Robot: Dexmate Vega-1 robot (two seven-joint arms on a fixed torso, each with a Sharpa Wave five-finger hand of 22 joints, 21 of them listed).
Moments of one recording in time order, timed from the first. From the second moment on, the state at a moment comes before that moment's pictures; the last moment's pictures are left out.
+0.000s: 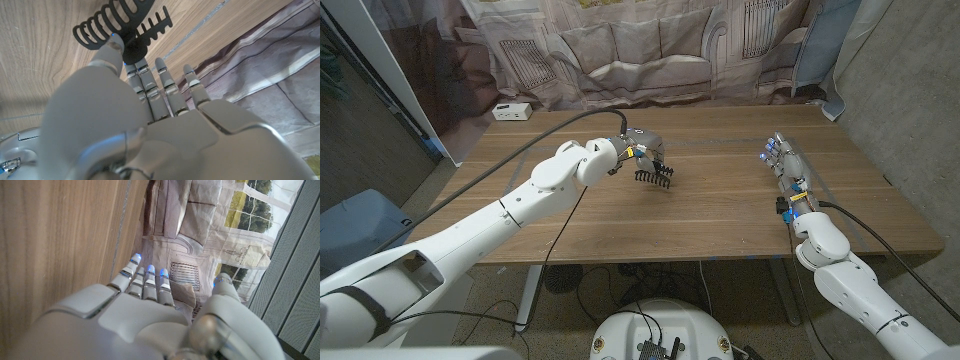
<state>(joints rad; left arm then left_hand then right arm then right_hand) 0.59 0.71 0.77 -1.94 0.85 0.18 -0.36 1.08 0.05 0.34 -0.17 0.19 0.97 -0.04 0.32 0.22 0.97 -0.12 0.41 0.35 0.71 -0.07 0.24 0.17 0.33 0.22 0.21 0.18 -1.28 -0.59 -0.17 -1.76 0.57 0.31 -0.29 0.32 0.08 0.21 -0.14 0.18 0.28 0.08 0.20 0.18 0.26 0.14 0.21 0.20 0.11 0.09 0.22 0.22 0.32 0.02 0.20 0.17</state>
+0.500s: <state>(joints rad) 0.58 0.71 0.78 -1.93 0.86 0.17 -0.34 1.11 0.01 0.34 -0.17 0.19 1.01 -0.03 0.35 0.23 1.00 -0.09 0.46 0.42 0.80 -0.09 0.24 0.17 0.33 0.14 0.20 0.17 -1.27 -0.59 -0.17 -1.75 0.57 0.31 -0.29 0.32 0.08 0.21 -0.14 0.18 0.28 0.08 0.20 0.18 0.26 0.14 0.21 0.20 0.11 0.09 0.22 0.22 0.32 0.03 0.20 0.17</state>
